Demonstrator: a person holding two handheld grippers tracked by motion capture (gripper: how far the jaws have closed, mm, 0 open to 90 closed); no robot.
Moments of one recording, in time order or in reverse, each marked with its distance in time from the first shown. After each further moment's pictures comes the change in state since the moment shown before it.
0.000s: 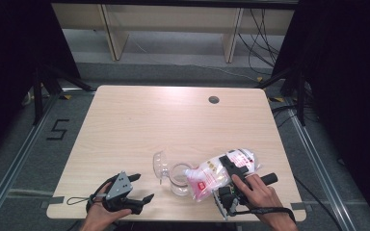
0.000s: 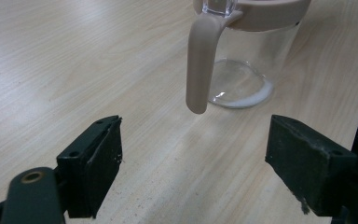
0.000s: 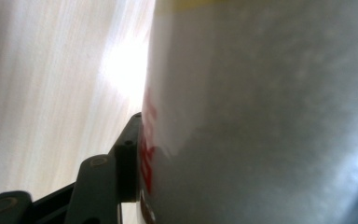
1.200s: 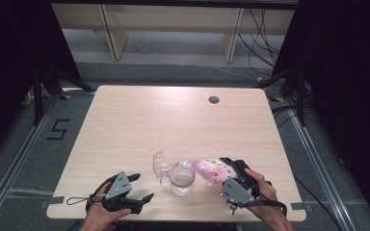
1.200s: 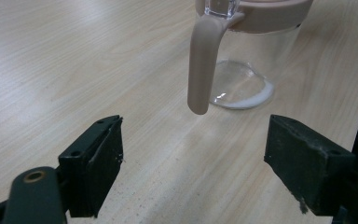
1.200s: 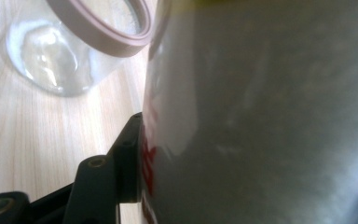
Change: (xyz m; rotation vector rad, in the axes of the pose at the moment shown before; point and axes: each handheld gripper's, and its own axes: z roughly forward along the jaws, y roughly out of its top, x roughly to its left) left arm 0.000 0.000 -0.001 -0.004 0.003 0.002; right arm 0.007 -0.024 0.005 -0.261 0.103 0.613
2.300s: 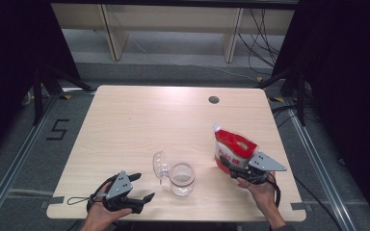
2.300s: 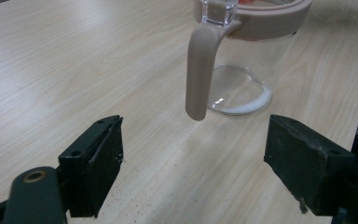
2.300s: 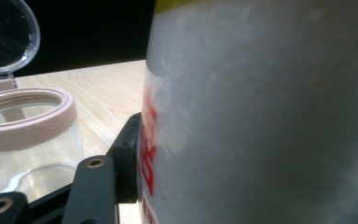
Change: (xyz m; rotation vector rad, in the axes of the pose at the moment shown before) left arm -0.001 0.003 0.000 -0.004 -0.005 -0.005; right arm -0.009 -0.084 0.042 -0.371 0.012 0.876
